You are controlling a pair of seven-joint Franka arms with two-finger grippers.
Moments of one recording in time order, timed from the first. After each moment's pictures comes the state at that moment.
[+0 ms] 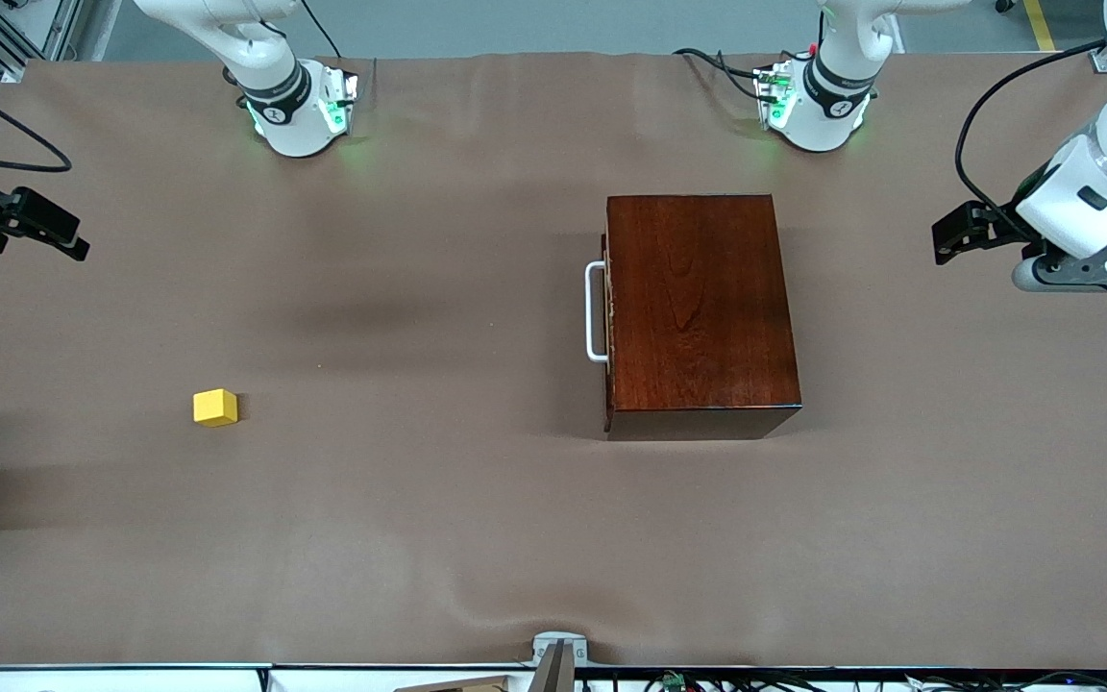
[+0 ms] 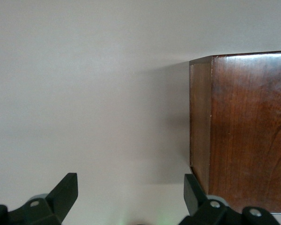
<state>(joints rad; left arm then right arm) -0.05 0.01 -0.10 -1.60 0.04 1.54 -0.09 0.01 -0.07 -0.05 -1.63 0.01 1.58 0.08</state>
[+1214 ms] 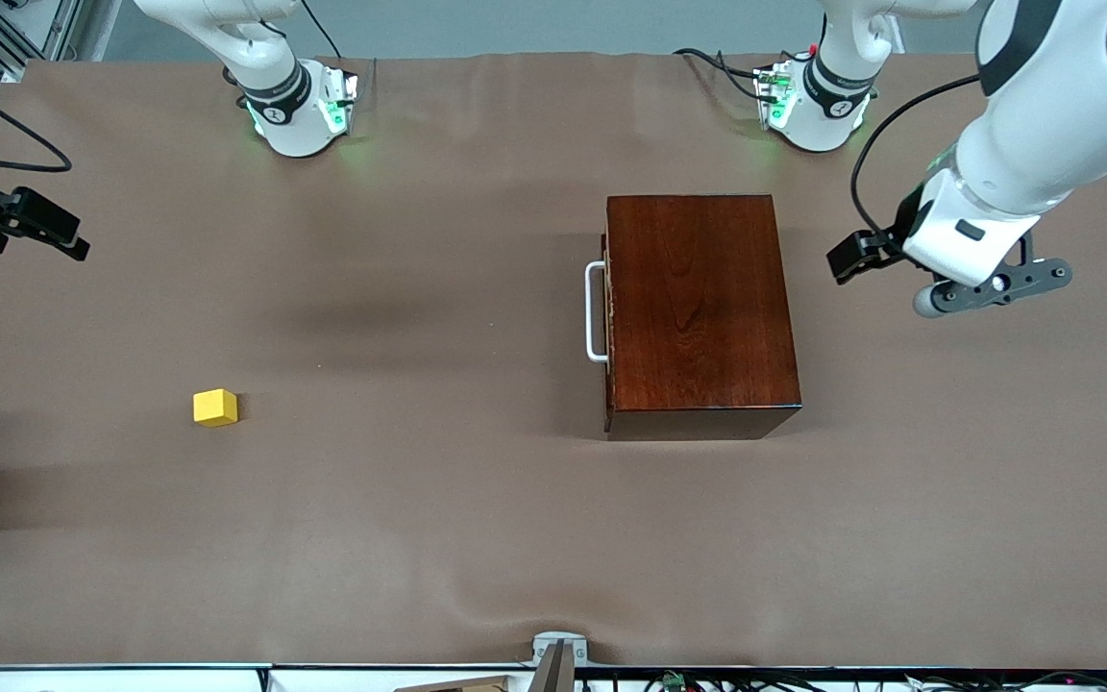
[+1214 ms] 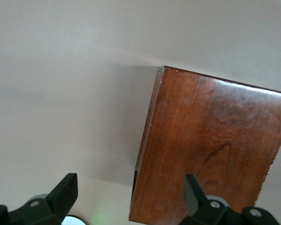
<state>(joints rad) -0.21 0.12 -0.11 -1.51 -0.01 1.55 -0.54 0.01 -0.07 -0.05 -1.63 0.01 1.58 0.08</state>
